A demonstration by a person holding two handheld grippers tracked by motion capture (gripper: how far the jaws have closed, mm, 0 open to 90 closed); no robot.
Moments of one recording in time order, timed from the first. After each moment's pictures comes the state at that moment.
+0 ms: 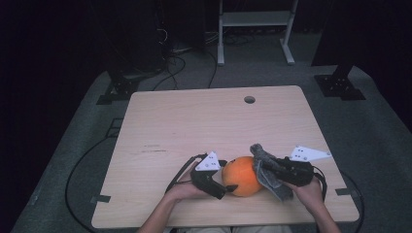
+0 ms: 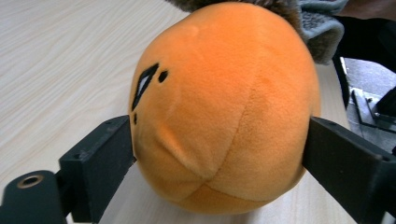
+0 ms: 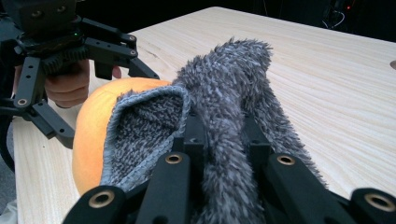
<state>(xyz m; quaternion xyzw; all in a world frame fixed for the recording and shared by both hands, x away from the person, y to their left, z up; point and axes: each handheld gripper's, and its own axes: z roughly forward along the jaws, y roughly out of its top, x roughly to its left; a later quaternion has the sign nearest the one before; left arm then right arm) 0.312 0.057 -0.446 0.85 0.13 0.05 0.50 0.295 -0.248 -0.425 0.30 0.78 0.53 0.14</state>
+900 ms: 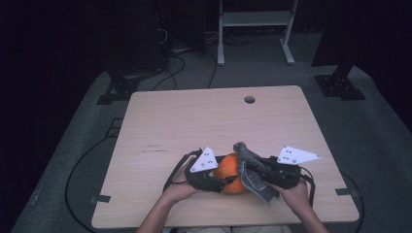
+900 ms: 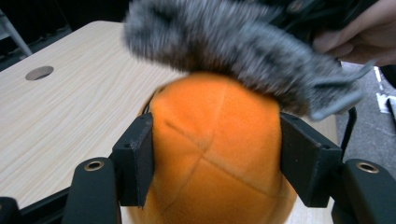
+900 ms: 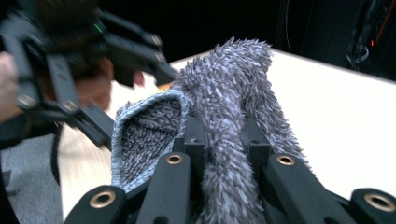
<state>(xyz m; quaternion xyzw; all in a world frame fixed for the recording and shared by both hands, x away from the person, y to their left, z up) 0.288 0.065 -0.390 0.84 0.14 0.13 0.50 0.280 -0.203 -0.399 0.26 0.76 0.57 0.13</state>
